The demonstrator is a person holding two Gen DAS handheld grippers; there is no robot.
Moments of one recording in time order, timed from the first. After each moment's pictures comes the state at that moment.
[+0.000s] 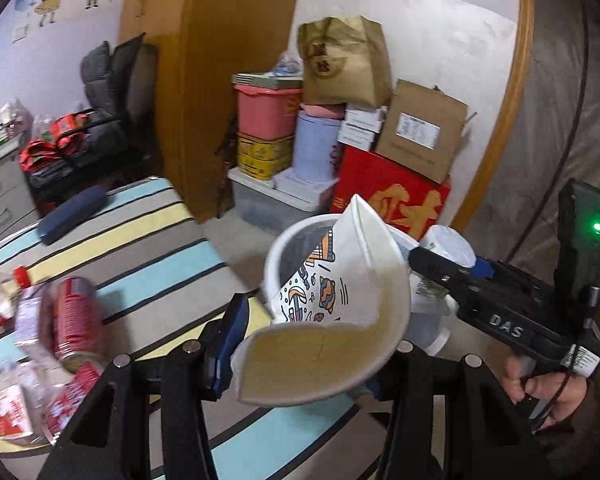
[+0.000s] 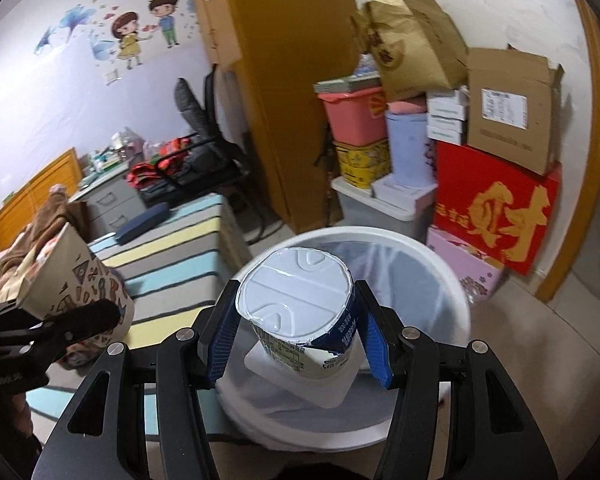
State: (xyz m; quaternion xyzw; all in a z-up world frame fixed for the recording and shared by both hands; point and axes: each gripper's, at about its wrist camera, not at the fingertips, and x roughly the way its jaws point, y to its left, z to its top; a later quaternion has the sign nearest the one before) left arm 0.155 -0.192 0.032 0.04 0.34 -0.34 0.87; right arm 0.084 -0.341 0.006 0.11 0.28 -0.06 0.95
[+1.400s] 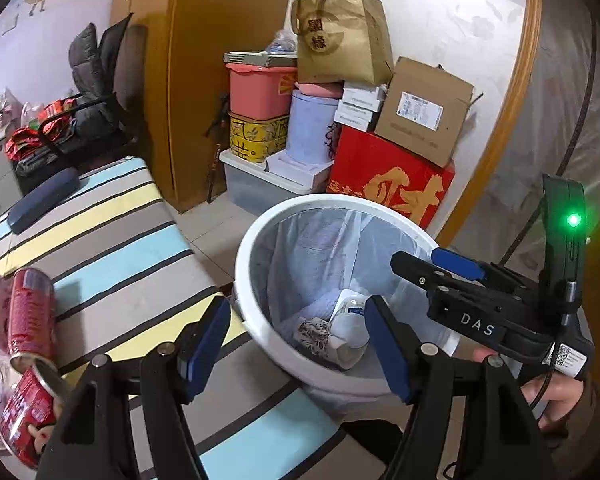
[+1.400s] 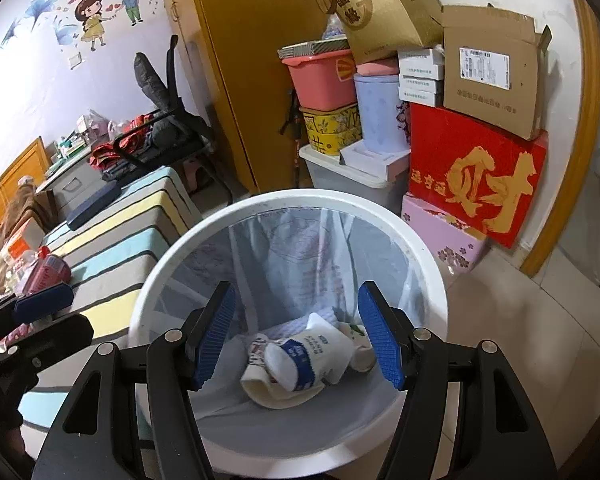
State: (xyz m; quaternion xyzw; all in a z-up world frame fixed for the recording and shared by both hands) left arm 0.165 -0.223 0.005 0.04 0.37 -0.34 0.87; right arm 0.100 -0.375 -0.021 0.12 0.33 -0.09 0.93
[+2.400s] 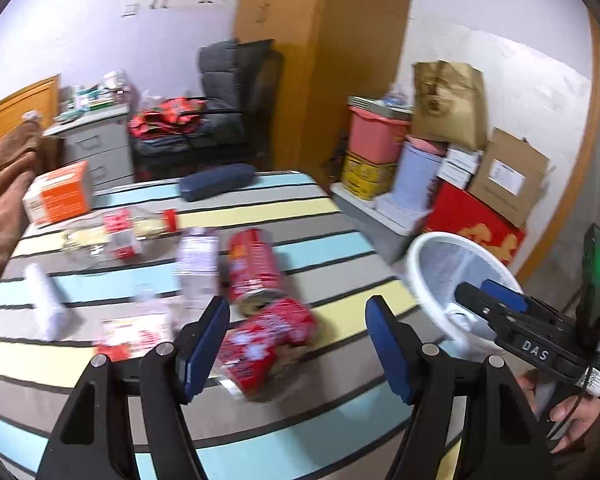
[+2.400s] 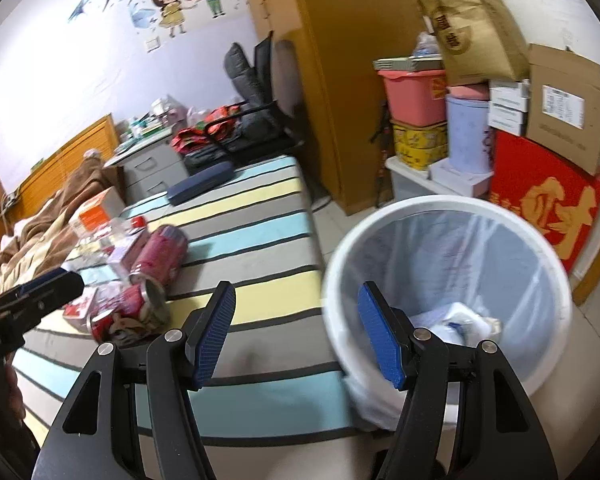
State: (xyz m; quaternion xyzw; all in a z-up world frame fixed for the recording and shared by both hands) left arm 0.145 -0.042 0.024 -0.02 0.33 -0.18 0.93; right arm 0.099 -0.264 -0.009 0.10 0.31 0.02 0.94
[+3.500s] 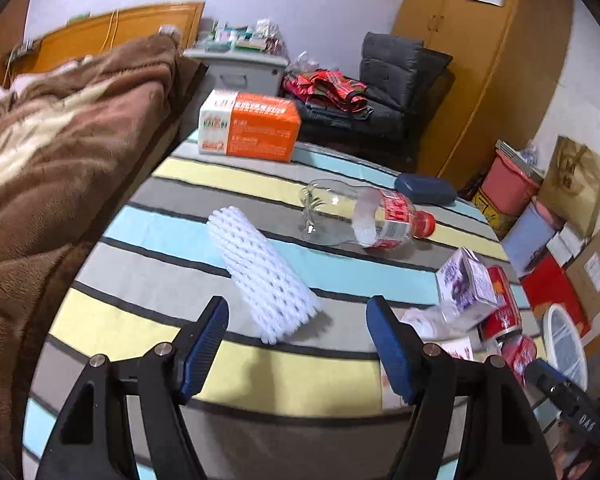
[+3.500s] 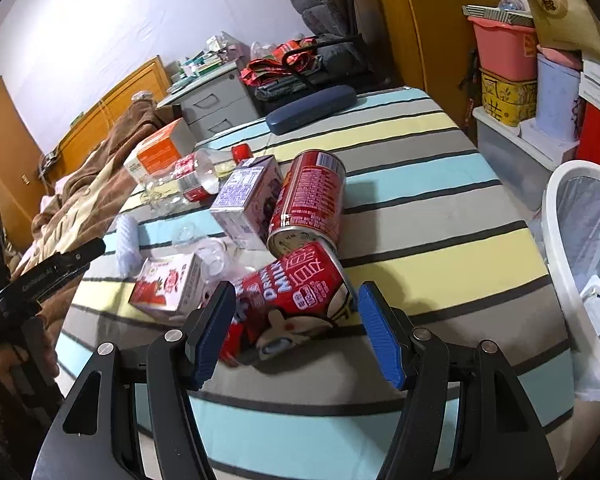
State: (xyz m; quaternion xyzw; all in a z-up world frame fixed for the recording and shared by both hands) left arm 0.198 0.163 -0.025 -0.14 0.38 0.00 0.91; right arm 0.139 -0.146 -0.025 0.11 0.40 0.11 0.90
